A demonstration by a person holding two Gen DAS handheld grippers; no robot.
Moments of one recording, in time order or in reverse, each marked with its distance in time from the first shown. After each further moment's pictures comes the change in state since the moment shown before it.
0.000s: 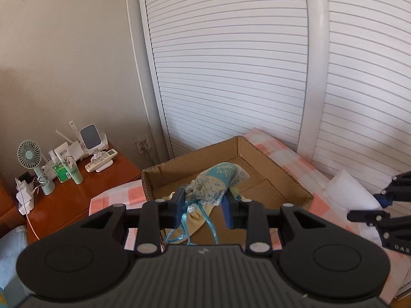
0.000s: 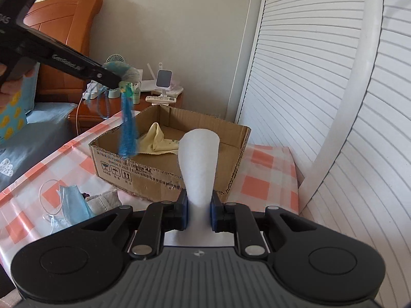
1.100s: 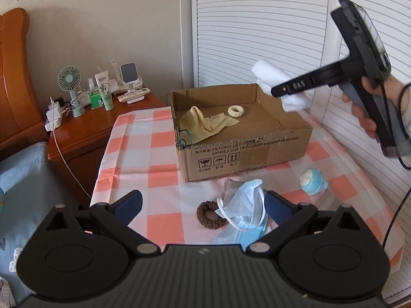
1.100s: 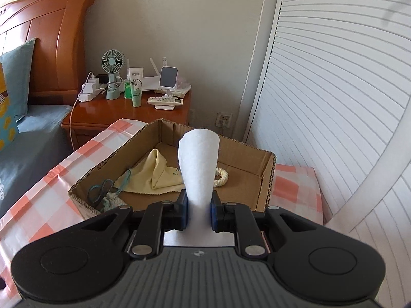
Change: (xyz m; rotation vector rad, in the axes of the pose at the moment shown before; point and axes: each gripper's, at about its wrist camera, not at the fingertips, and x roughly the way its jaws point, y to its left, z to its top) left arm -0.077 -0.021 -0.126 -0.205 0.099 0.116; right arm 0.107 0.009 0.089 -0.006 0.073 0.036
